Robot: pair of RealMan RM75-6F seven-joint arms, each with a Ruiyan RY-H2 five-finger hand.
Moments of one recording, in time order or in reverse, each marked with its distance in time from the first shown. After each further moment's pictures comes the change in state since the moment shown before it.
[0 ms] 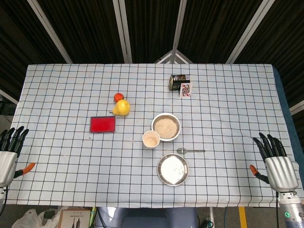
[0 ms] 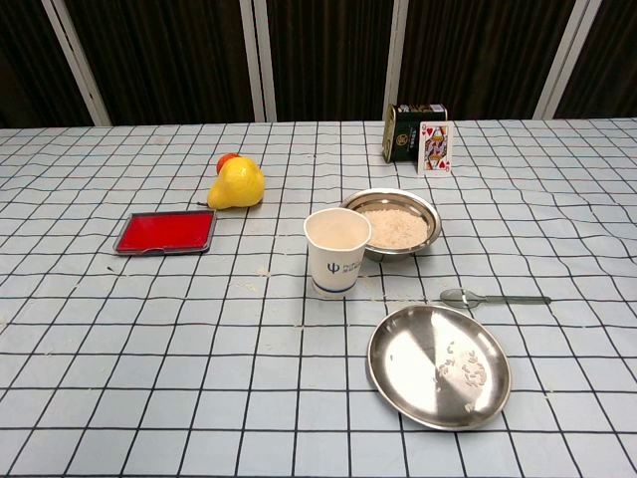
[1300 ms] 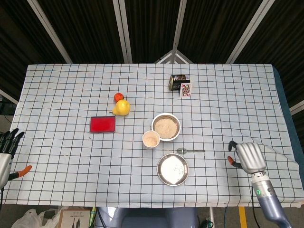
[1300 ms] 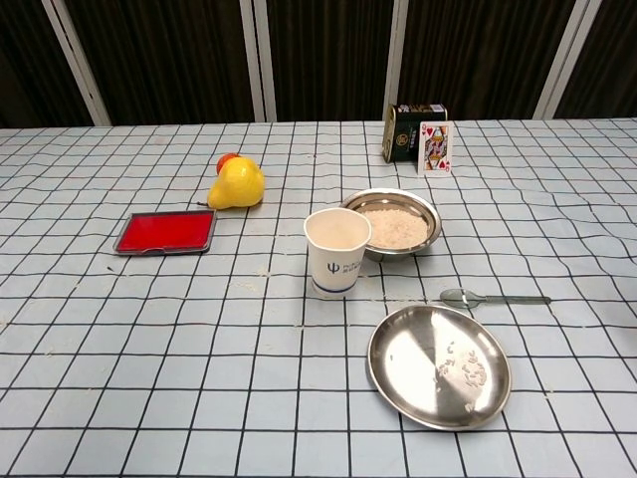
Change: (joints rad) left arm 0.018 0.041 0.009 -0.048 -0.034 -0.012 -0.038; right arm 0.190 -0.123 0.082 -0.061 0.210 -0.312 -0.239
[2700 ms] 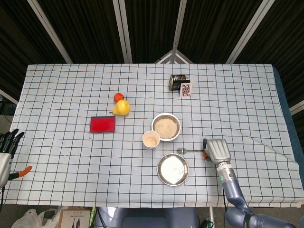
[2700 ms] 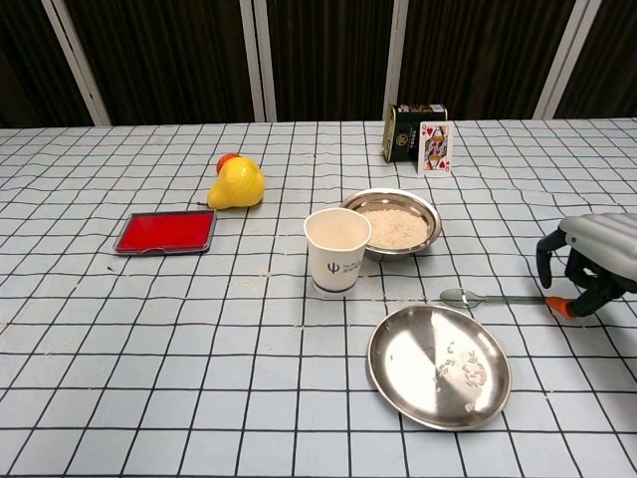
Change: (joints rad) left arm -0.002 0.012 -0.002 -0.021 -0.026 -0.028 -0.014; right arm 0.156 -0.327 0.040 0.190 0.295 -0.118 -0.230
